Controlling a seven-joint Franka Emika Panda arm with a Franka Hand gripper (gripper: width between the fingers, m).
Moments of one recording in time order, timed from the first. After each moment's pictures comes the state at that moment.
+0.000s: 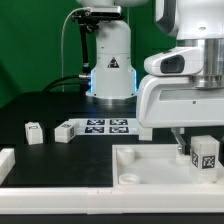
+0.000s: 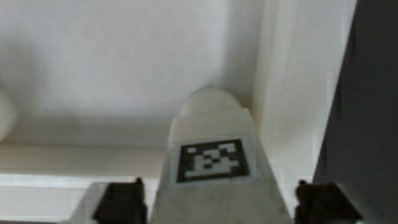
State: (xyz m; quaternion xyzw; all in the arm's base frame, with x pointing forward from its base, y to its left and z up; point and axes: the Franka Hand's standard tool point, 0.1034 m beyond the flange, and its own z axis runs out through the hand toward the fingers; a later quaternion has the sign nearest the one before) arm 0.622 0.121 0.068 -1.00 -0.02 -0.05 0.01
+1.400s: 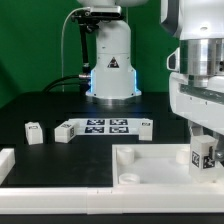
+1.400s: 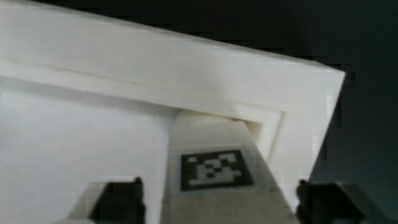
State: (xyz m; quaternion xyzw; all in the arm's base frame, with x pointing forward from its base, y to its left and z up) arm 0.622 0.127 0.068 -0.81 0.59 -0.04 0.04
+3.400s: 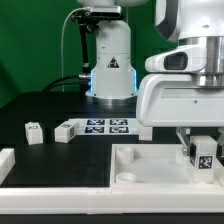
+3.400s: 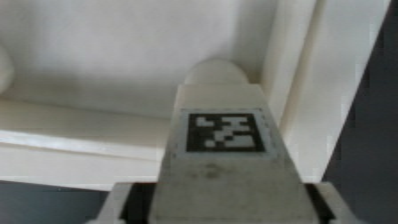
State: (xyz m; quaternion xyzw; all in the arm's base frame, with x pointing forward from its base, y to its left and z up) arm 0.630 0.119 0.068 -0.99 -0.06 -0.09 -0.02
